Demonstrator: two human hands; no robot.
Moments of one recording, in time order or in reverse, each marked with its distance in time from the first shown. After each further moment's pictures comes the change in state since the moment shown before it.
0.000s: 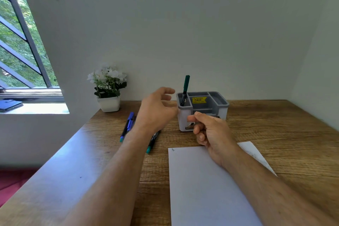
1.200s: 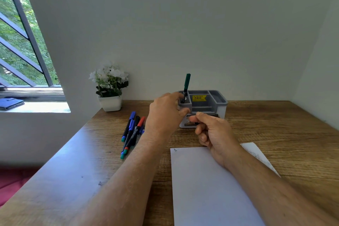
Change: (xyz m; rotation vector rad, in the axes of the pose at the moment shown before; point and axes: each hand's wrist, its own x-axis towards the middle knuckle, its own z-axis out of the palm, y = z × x) left_hand 0.002 0.006 0.026 0.326 0.156 0.169; right_hand 0.003 0.003 0.000 -0.033 -0.013 -0.018
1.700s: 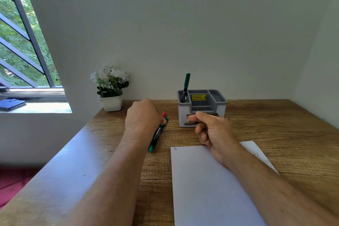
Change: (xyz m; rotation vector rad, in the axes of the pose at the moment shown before) left_hand 0.008 -0.030 -0.029 0.337 -0.252 -0.473; right_hand -0.002 -0.002 -0.001 -0.008 -0.008 0.011
